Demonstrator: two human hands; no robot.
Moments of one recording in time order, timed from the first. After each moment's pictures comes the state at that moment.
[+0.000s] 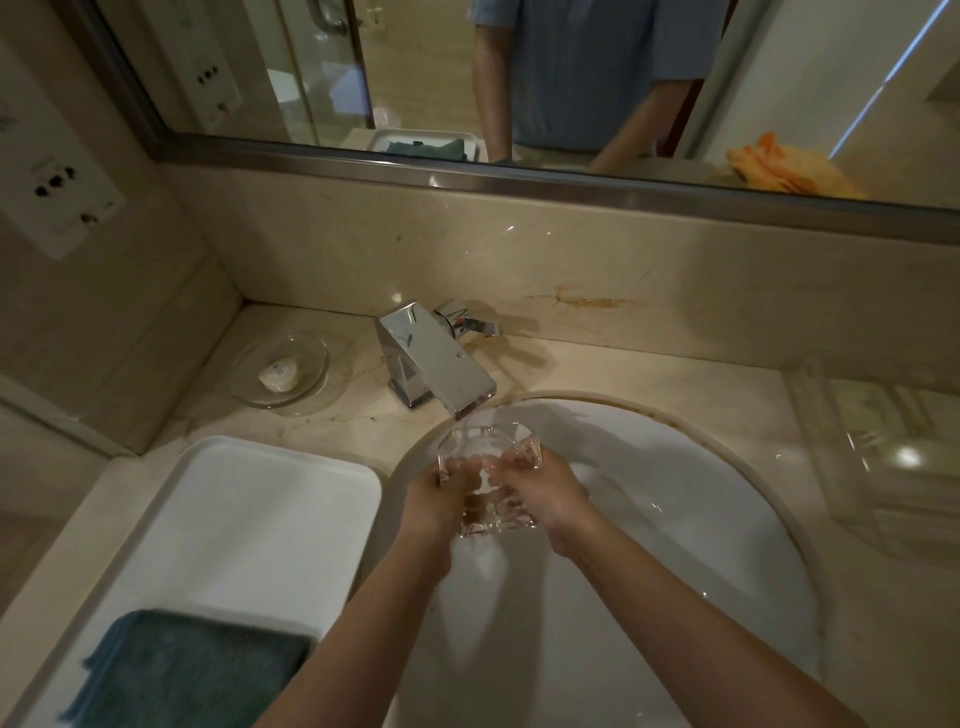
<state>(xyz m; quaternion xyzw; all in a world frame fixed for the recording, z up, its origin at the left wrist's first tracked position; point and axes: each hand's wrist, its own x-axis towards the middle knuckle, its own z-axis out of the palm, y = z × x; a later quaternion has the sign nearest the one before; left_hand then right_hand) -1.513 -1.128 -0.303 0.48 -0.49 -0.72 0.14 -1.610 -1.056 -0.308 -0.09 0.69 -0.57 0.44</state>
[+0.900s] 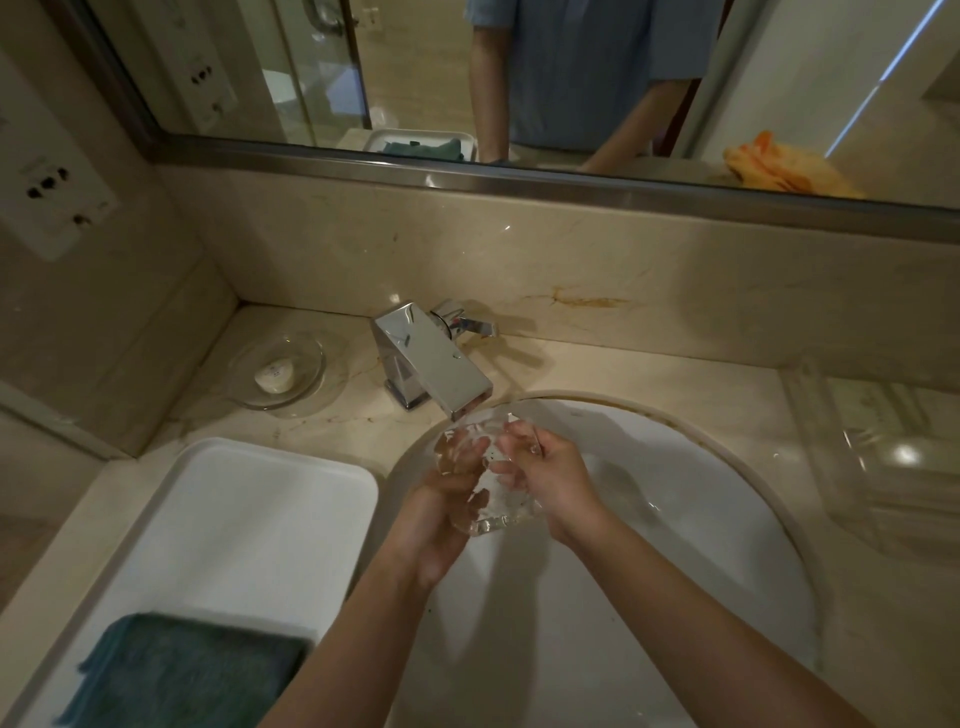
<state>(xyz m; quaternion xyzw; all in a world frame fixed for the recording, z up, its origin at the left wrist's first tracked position) -1.510 -1.134 -0.305 0.31 -0.29 -0.89 0.12 -1.617 -1.061 -0.300 -0.07 0.65 -0.64 0.40</state>
